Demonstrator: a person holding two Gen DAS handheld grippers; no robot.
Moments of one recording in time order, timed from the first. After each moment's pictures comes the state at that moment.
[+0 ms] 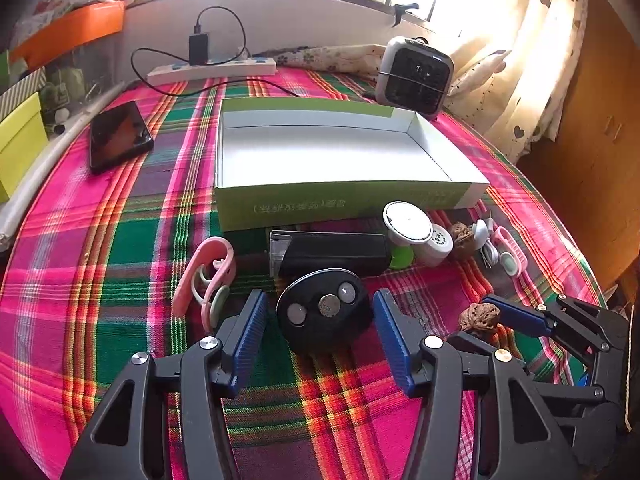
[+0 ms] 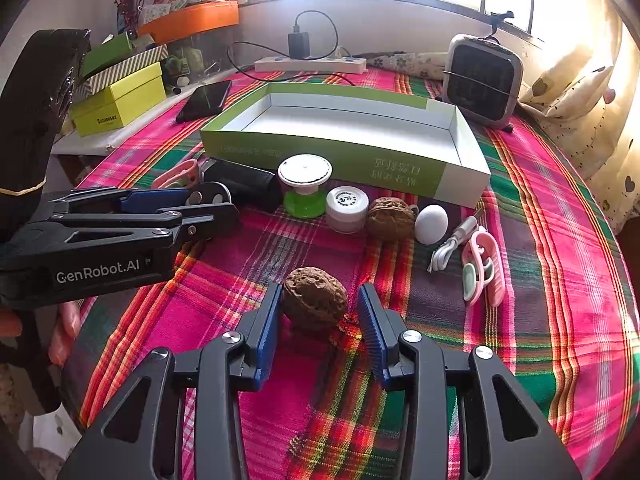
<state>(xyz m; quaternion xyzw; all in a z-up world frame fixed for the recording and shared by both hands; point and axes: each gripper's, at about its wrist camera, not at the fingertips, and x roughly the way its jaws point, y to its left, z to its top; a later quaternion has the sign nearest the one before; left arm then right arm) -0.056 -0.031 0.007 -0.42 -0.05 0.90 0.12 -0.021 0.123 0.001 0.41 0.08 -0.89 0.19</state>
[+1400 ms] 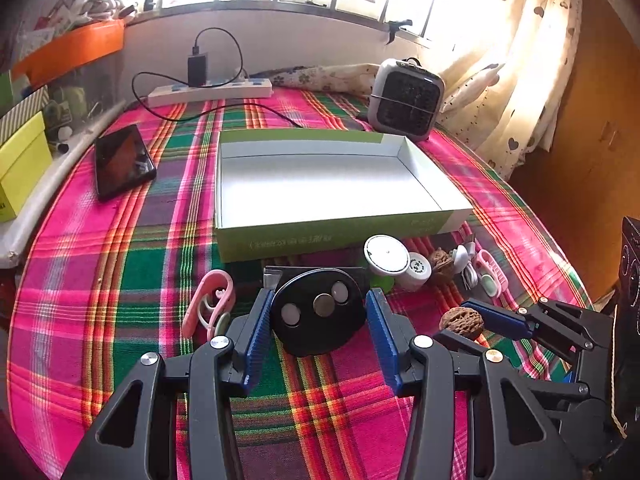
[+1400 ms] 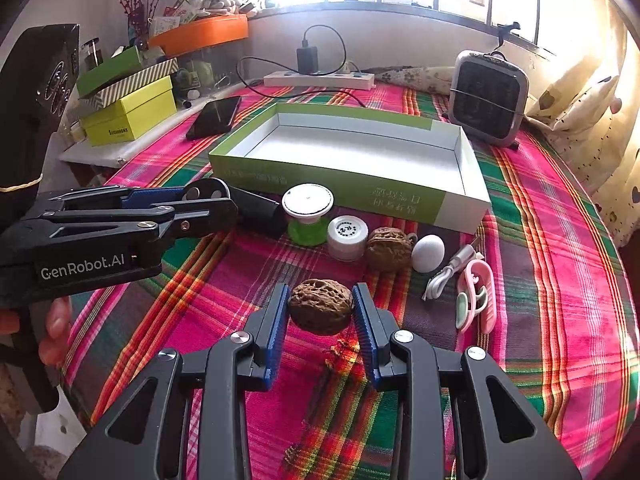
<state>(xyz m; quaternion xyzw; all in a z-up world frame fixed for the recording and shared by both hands) -0.053 -0.030 0.032 -0.40 -0.05 0.91 0.12 -0.029 0.128 0.015 0.39 0.07 -0.89 0.21</state>
